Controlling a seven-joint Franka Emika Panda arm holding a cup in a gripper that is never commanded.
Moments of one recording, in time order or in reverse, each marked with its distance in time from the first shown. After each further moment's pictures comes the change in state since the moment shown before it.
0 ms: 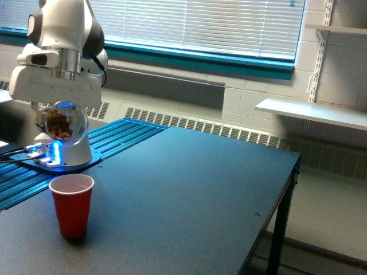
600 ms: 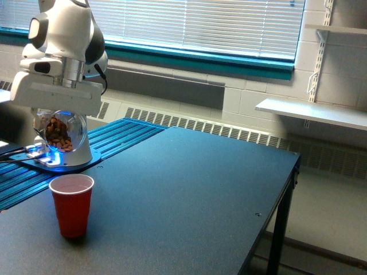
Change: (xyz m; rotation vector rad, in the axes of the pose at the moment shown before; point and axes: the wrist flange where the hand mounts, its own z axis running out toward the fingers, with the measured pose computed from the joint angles) arm -0.007 0.001 0.014 -0.084 -0.024 -0.011
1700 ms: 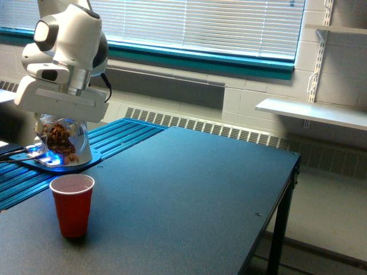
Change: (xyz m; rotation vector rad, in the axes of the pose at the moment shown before) arm -0.005 -0.014 0.011 -0.105 -0.022 -0.020
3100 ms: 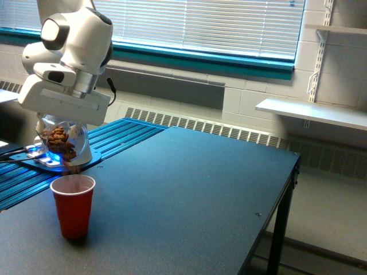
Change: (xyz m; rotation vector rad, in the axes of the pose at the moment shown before) arm 0.003 -0.014 -0.001 -0.087 -0.007 -0.011
